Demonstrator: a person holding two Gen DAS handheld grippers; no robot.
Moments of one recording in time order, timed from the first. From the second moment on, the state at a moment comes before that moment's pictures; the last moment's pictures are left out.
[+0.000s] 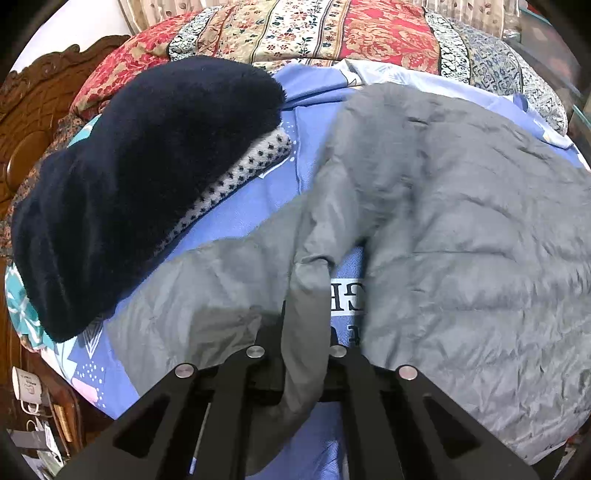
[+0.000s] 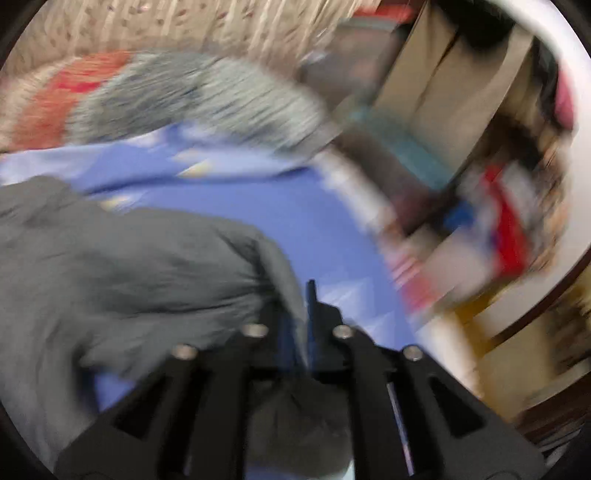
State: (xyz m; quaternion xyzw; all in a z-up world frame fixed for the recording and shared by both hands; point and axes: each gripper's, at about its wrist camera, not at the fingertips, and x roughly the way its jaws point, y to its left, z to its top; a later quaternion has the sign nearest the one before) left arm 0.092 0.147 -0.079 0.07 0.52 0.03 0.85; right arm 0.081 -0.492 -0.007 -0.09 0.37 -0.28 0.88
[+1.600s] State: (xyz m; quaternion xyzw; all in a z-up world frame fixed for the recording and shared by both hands) left arm 0.131 0.138 -0.079 0.10 0.52 0.02 0.85; right arm 0.198 -0.309 -0.065 0.06 0.41 0.04 0.91
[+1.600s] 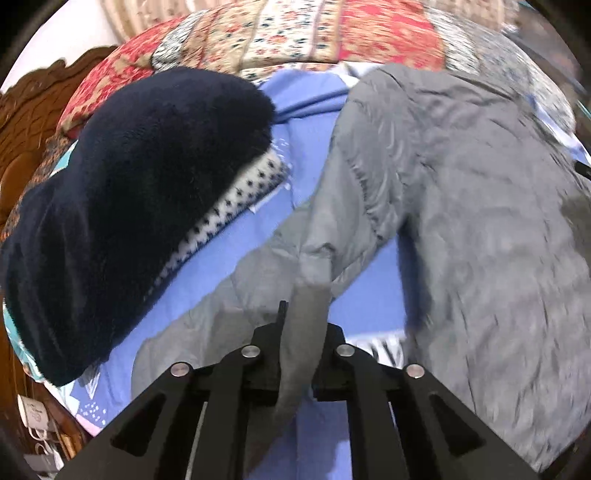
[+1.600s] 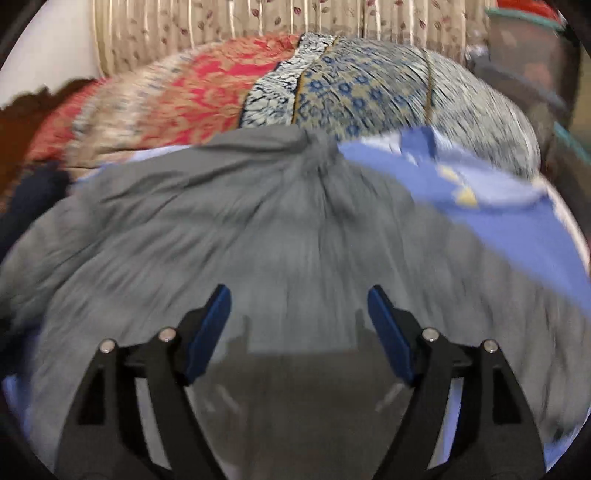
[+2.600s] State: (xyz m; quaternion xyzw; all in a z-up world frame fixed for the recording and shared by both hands) left arm 0.000 0.088 -0.133 -0.04 0.67 -0.17 0.72; right arm -0.145 -0.308 -0.071 -0.04 0.40 -0.03 0.91
